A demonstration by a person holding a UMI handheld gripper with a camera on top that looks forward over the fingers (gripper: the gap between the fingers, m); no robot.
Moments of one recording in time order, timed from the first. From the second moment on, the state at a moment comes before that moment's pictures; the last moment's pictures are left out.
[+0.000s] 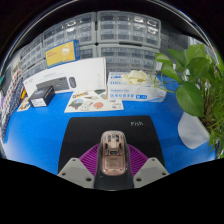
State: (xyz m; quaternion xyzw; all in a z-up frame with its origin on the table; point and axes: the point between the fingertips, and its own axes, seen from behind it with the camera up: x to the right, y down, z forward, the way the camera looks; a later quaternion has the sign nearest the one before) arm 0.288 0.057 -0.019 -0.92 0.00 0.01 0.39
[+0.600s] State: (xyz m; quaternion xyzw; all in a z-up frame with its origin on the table) arm 0.218 0.014 0.104 -0.90 -0.01 -0.01 0.43
